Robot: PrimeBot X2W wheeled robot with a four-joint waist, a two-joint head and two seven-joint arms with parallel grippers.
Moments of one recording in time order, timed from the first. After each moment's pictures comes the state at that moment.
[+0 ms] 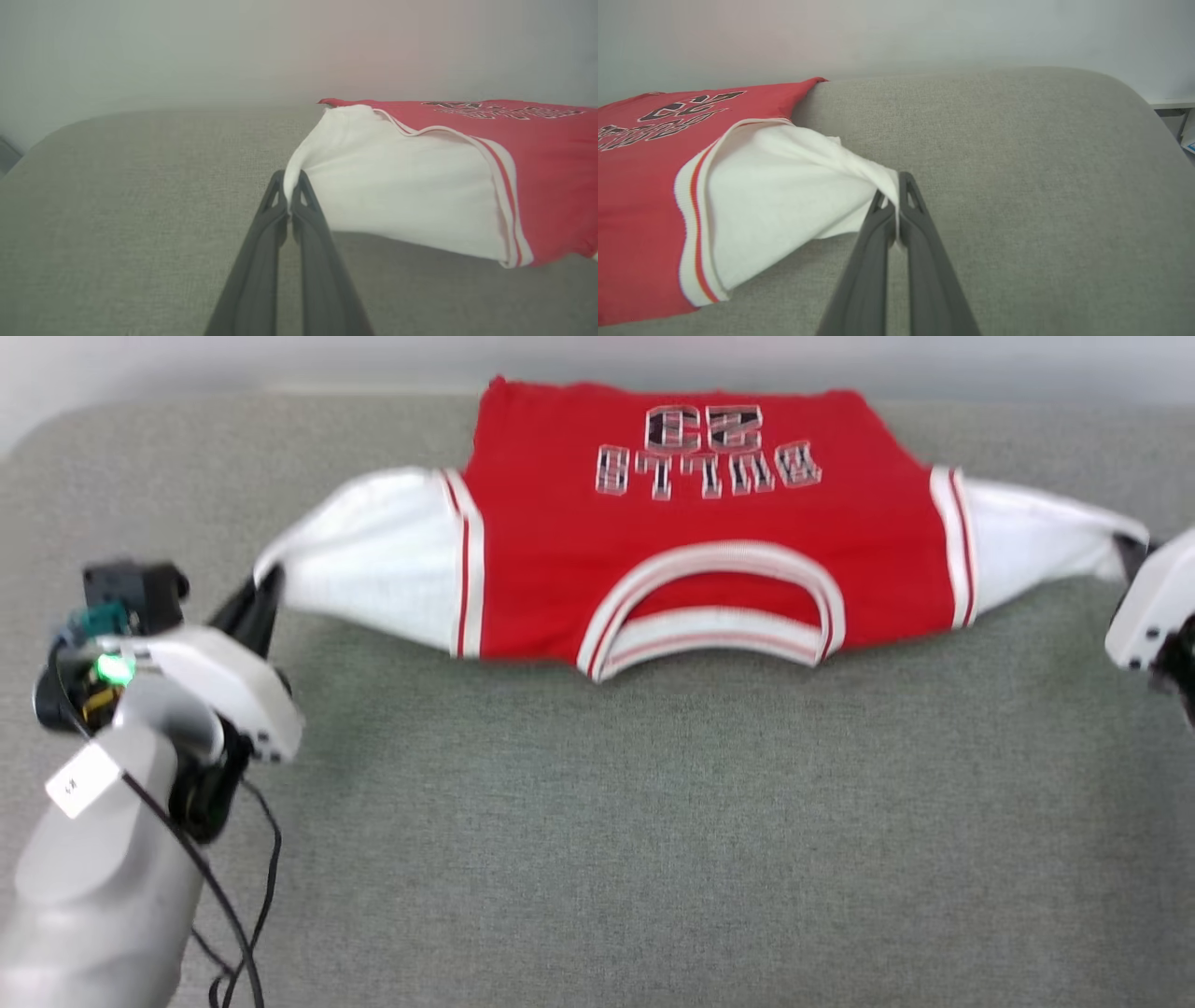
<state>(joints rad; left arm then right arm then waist) -0.68 0.43 -0.31 0.65 -0.57 -0.11 -0.08 -0.86 -0.34 -0.07 0.88 0.29 0.13 0.25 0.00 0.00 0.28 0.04</state>
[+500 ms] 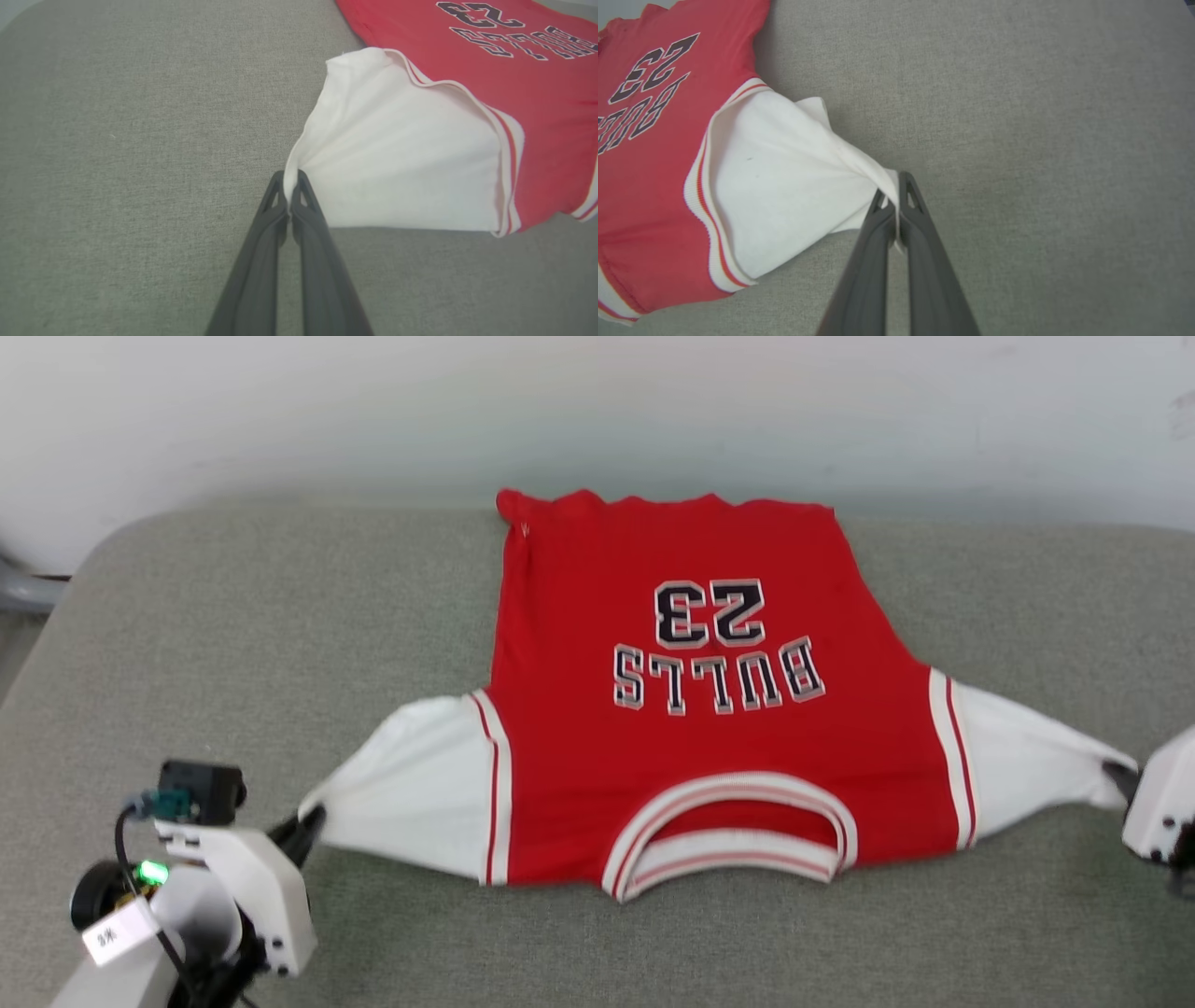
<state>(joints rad) -0.28 0.52 -0.34 0.38 -0.66 -0.08 0.19 -0.50 -0.40 -0.09 0.71 0.47 0.13 0.49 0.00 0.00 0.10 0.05</state>
